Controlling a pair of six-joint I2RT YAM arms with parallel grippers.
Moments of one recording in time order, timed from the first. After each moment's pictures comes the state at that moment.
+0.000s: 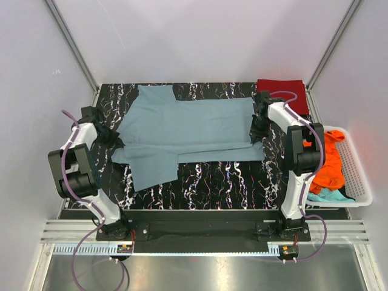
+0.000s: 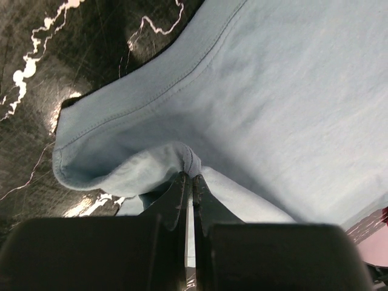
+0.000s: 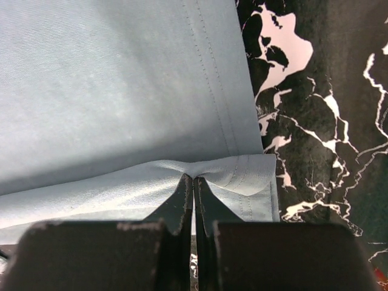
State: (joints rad) left arm 0.30 1.69 1.16 -0.66 0.23 -0.71; right arm 0.14 2.02 1.56 -0.89 0.00 0.43
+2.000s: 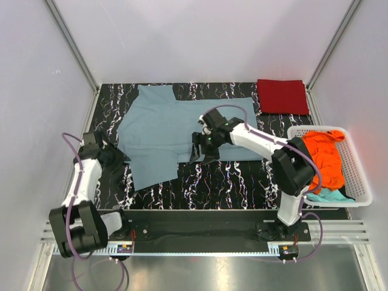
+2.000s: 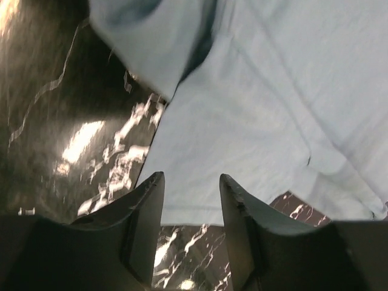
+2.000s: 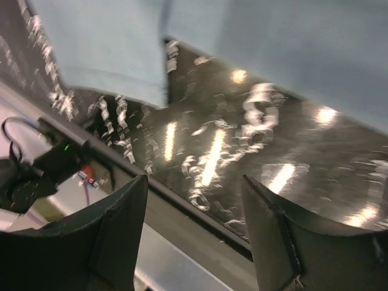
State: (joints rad) left arm 0.26 1.18 0.75 -0.61 0.21 -0.64; right arm 0.64 1.85 1.39 -0.65 -0.39 0.59
